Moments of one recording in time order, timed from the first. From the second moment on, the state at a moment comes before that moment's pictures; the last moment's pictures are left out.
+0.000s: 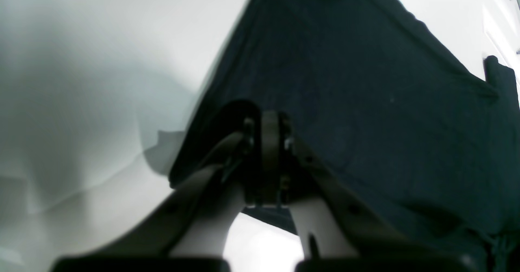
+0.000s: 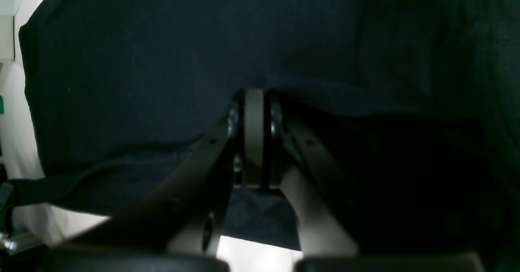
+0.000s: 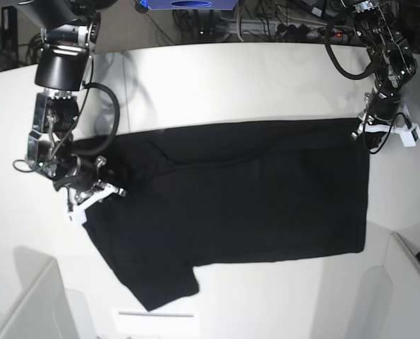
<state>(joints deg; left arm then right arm) 17.9 -10.9 -32.5 99.0 -42.3 -0.1 40.3 12.7 9.0 12.0 76.5 37.2 8.0 -61.6</state>
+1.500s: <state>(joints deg) 25.0 -10.7 -42.8 98.3 -54.4 -2.9 40.1 -9.5 0.8 35.3 99.8 37.9 0.9 -57.9</state>
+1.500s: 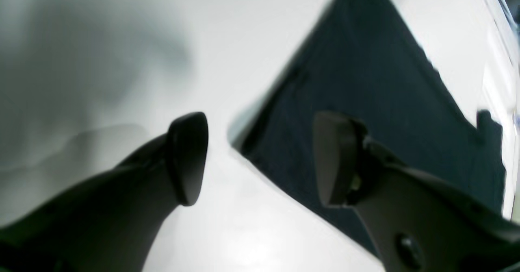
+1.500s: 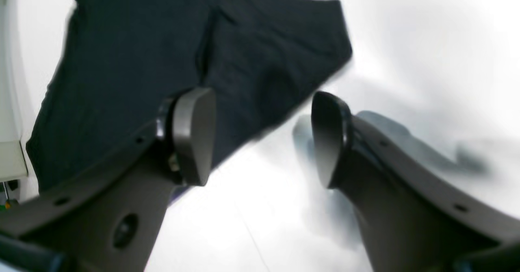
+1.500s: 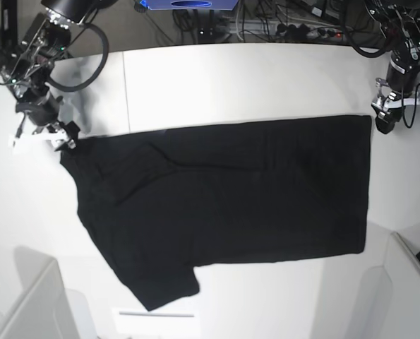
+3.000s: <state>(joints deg) 11.7 -10.4 -39.4 76.9 -49.7 -6.2 37.4 -1.3 2.8 35.5 75.1 40.1 2.7 -45.0</state>
